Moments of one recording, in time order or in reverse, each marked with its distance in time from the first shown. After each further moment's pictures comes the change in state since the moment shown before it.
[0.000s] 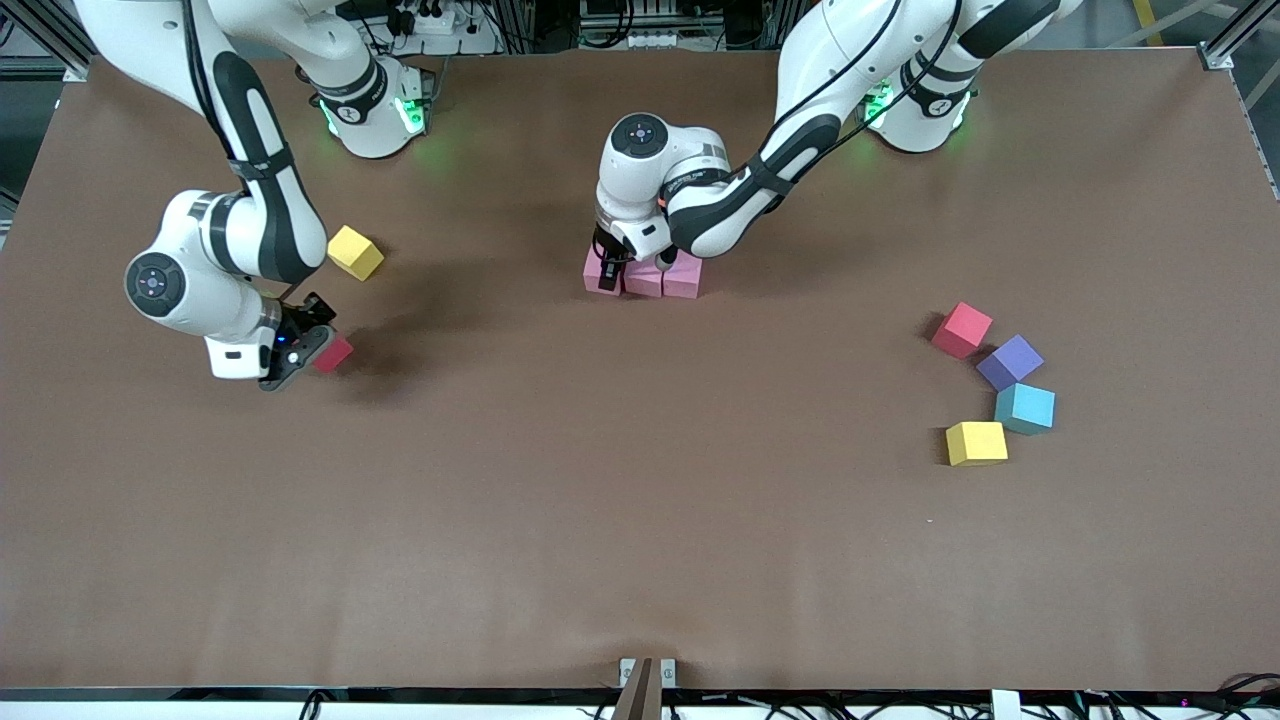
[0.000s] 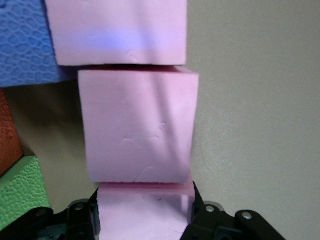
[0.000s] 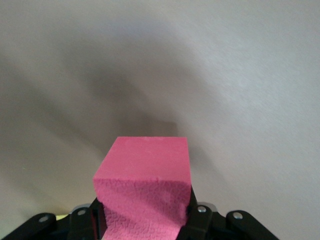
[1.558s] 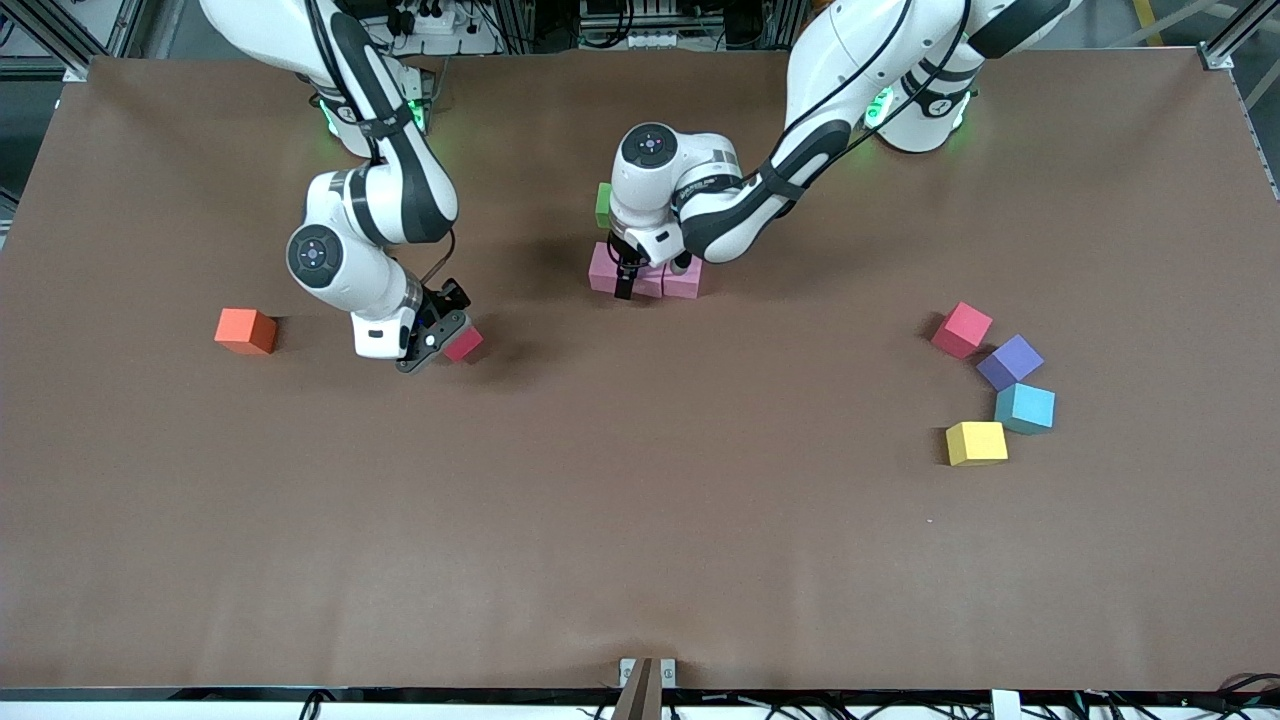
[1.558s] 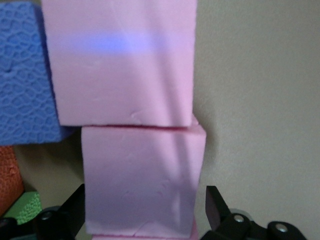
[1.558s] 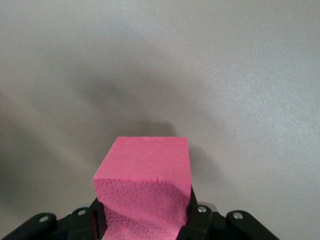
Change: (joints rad) left arm 0.034 -0.003 0.004 -0.034 0.000 -0.020 0.005; right arm 0.273 -0.001 0.094 0.000 0.223 0.079 0.340
